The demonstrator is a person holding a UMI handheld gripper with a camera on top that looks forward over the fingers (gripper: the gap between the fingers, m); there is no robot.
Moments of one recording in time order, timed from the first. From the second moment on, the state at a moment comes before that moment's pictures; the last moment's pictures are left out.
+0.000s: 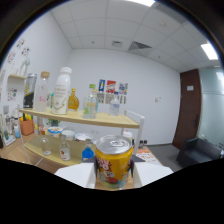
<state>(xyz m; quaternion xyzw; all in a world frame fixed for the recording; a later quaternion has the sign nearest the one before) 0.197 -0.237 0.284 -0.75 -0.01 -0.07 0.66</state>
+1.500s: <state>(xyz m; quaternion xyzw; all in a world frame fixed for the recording) 0.273 -0.257 0.103 -0.85 0.08 -0.06 0.52</state>
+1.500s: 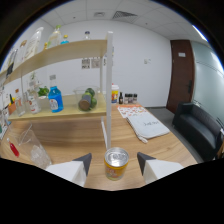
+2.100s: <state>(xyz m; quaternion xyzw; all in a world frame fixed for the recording) 0.027 -0.313 0.151 -0.83 0.02 0.02 0.56</state>
